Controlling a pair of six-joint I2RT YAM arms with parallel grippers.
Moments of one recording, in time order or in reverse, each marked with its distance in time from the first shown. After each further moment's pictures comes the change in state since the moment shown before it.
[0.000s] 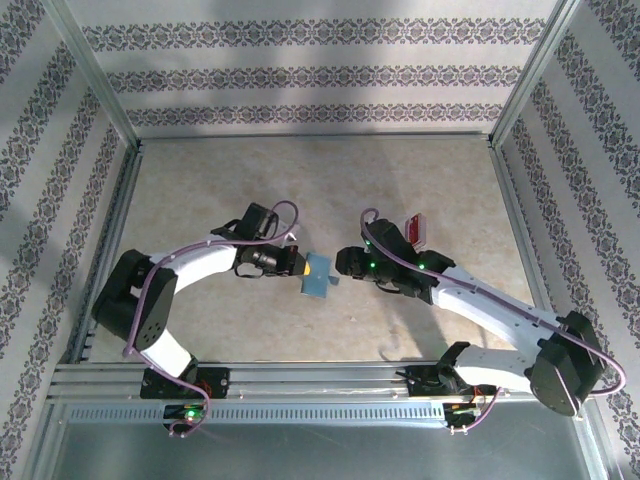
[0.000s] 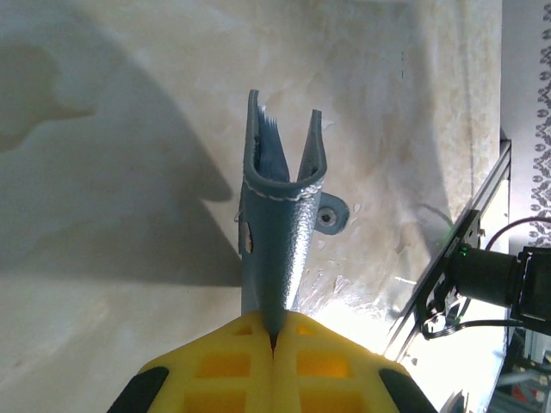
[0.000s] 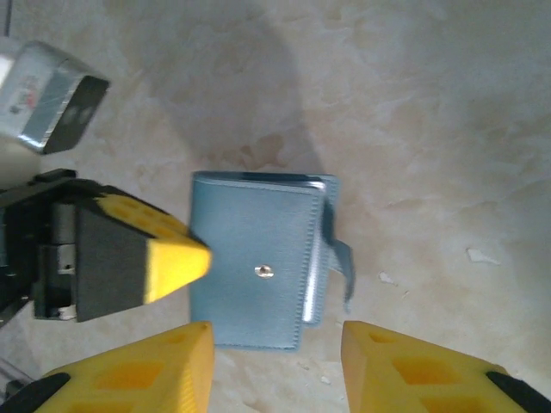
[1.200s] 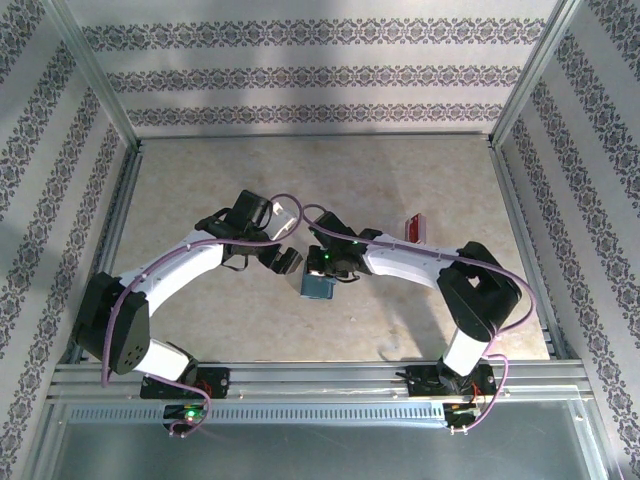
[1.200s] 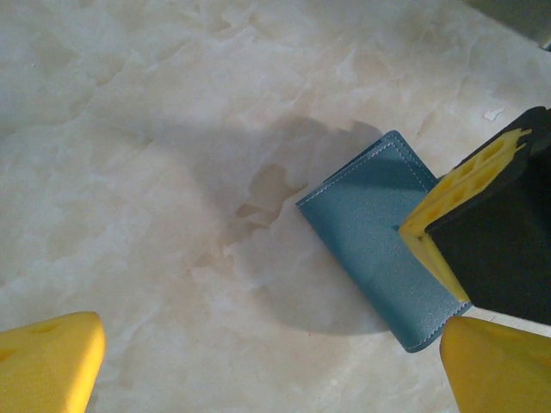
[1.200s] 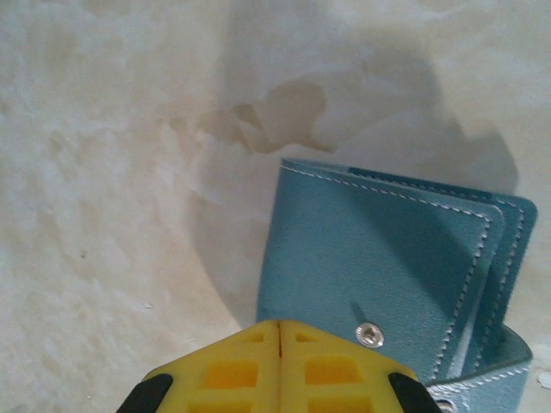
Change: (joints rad) left arm 0.006 -0.170 0.103 -0.249 -0.487 0.578; right arm 0.047 0.551 0.275 0.026 -0.090 0.048
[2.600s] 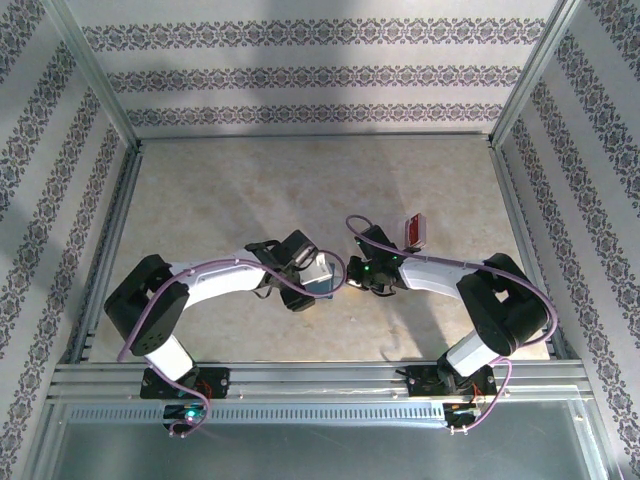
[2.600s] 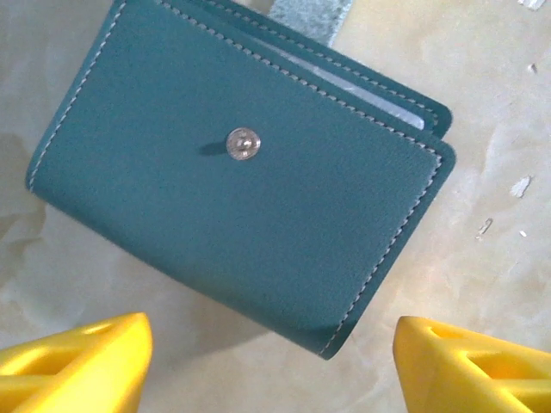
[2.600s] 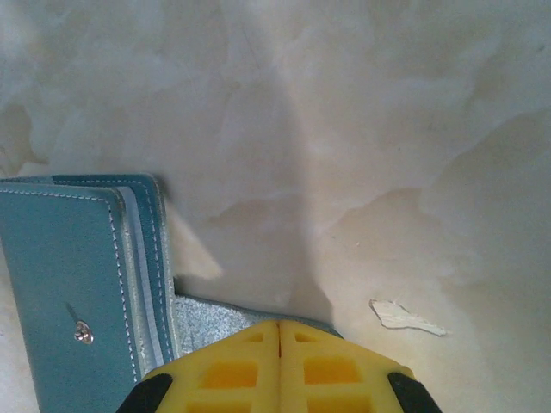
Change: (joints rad) left arm -0.311 0.179 -0.064 0.051 -0.176 0.212; right arm -0.211 -0.150 -0.376 0.213 -0.077 0.006
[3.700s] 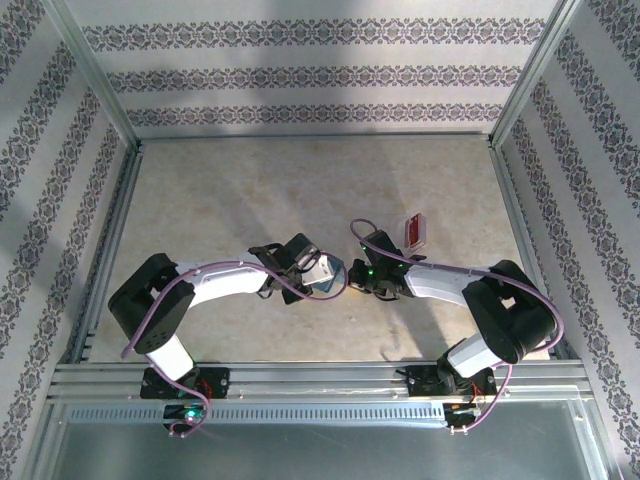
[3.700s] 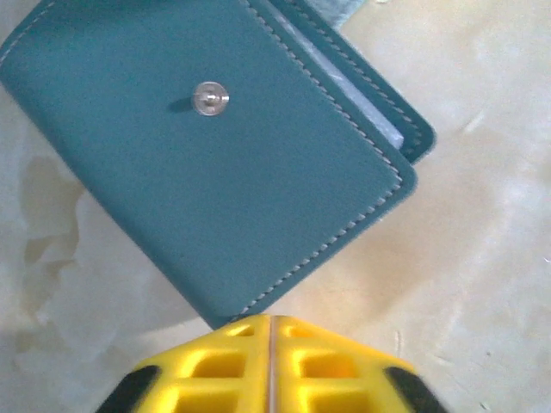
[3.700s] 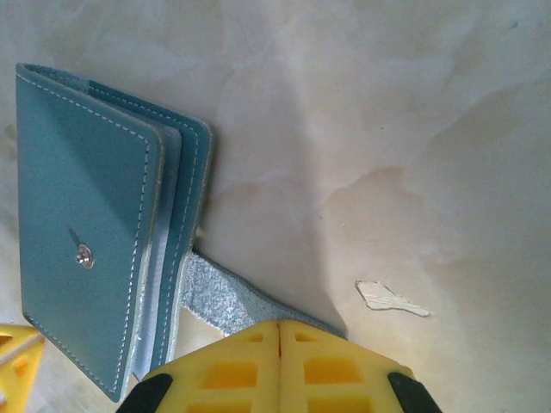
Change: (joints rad) left arm -0.010 0.018 -0.016 0.063 -0.063 0.047; right arm -0.001 -0.050 -0.077 0.076 -0.006 0.005
